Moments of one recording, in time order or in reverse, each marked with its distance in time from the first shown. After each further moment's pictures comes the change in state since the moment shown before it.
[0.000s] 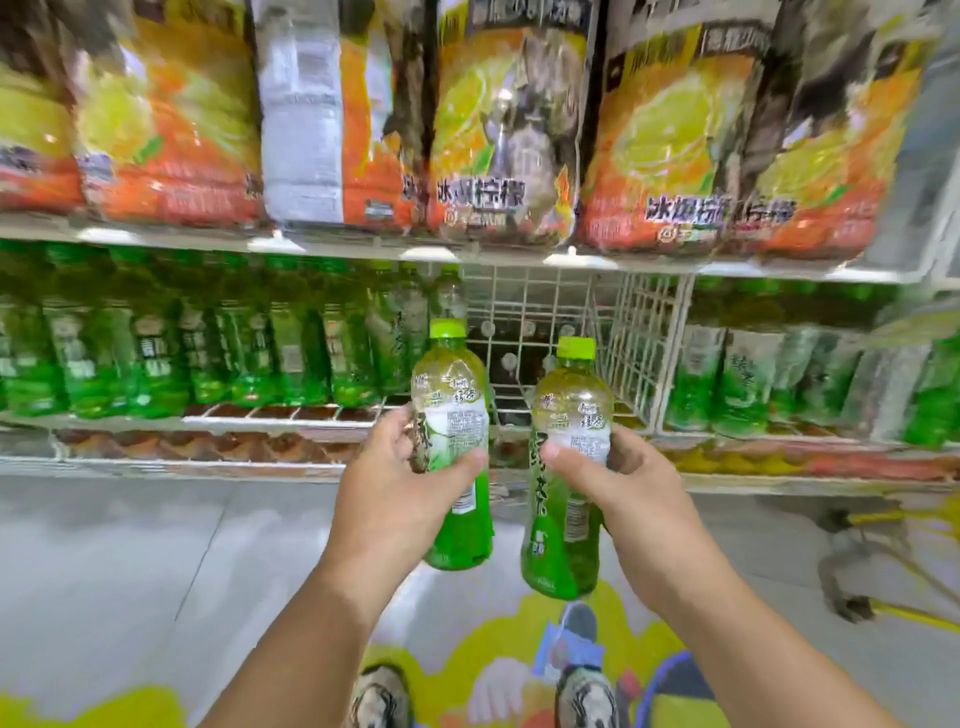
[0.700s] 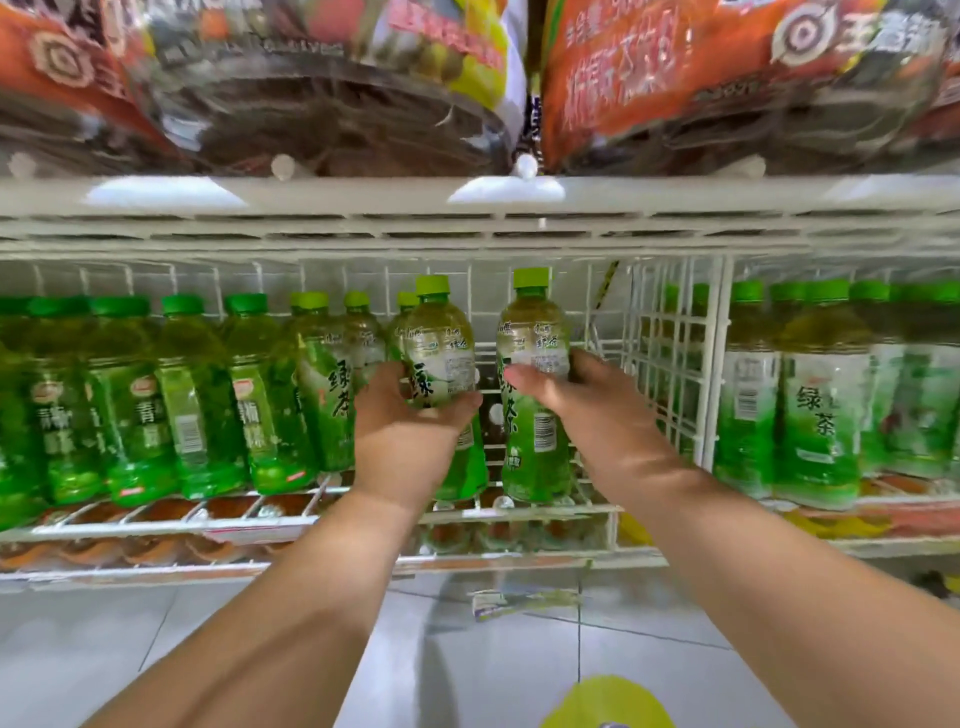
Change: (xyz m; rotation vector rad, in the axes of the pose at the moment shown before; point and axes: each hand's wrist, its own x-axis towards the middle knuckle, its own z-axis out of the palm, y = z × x) left_hand 0.184 -0.025 0.088 0.164 0.216 0.200; right_hand 0.211 0.026 -0.003 -0.140 0.014 -0.134
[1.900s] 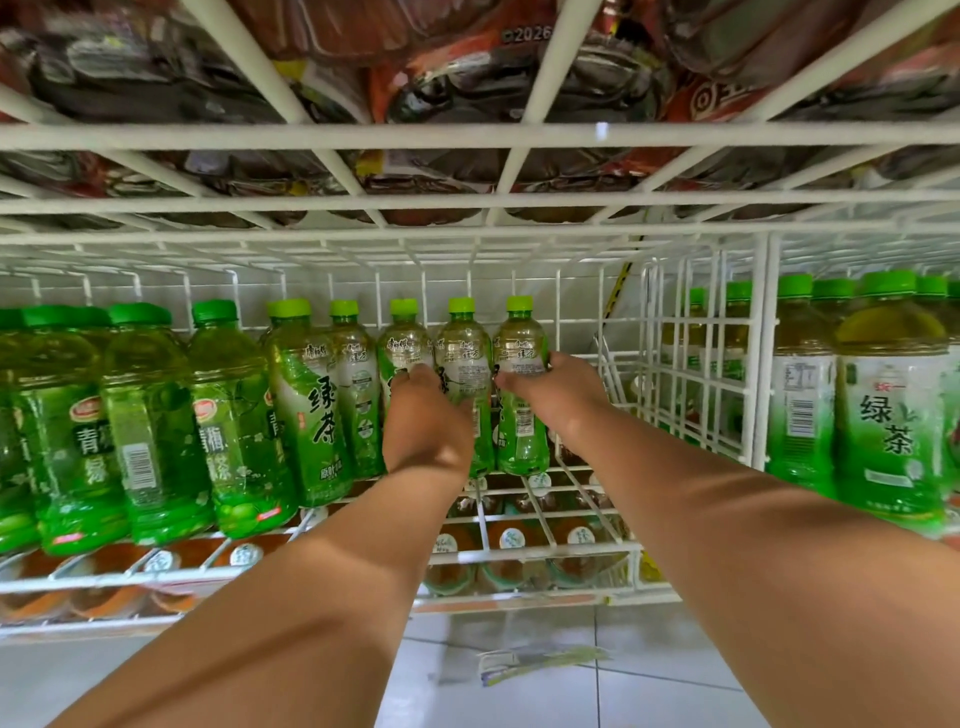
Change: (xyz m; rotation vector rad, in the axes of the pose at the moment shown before) left_hand 0.073 -0.030 0.054 0.561 -0.026 0.151; right_hand 0.112 0.046 0.033 -0.394 0.104 0.042
